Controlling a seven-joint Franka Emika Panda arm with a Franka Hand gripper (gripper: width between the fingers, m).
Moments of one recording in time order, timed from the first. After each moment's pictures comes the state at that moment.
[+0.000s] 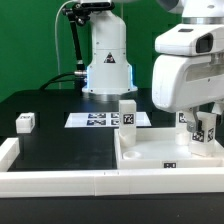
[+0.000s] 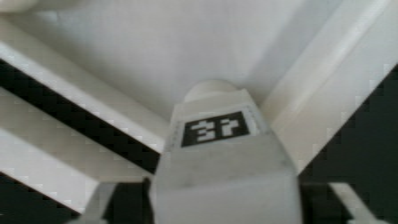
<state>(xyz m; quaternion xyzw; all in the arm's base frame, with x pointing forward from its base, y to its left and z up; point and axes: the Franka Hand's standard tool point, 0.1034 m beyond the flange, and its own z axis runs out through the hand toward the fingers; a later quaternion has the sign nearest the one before) 0.602 0.122 0.075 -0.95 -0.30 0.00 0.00</state>
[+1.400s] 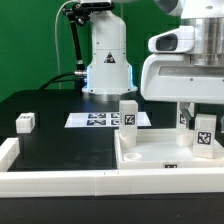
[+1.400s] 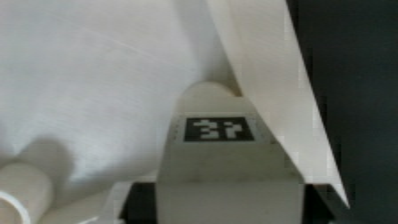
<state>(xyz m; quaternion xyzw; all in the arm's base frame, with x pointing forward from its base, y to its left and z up) 0.607 0.121 0.073 -0.97 0.23 -0.01 0.01</state>
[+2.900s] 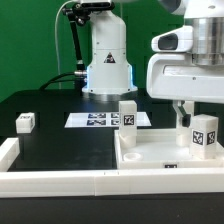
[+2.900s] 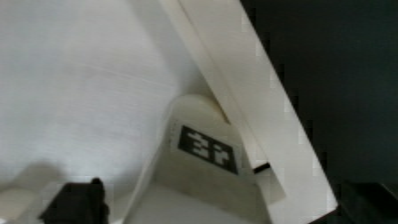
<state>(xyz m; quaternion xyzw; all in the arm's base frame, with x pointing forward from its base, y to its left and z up) 0.606 0.129 0.072 -0.98 0.19 -0.01 0.02</state>
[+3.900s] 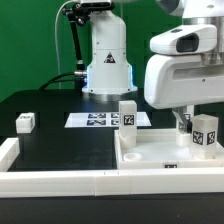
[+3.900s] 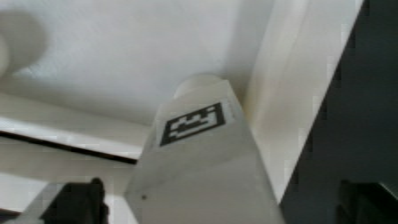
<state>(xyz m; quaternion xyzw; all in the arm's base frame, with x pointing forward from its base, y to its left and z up) 0.608 0.126 0.074 -0.99 -0.13 -0.02 0.01</state>
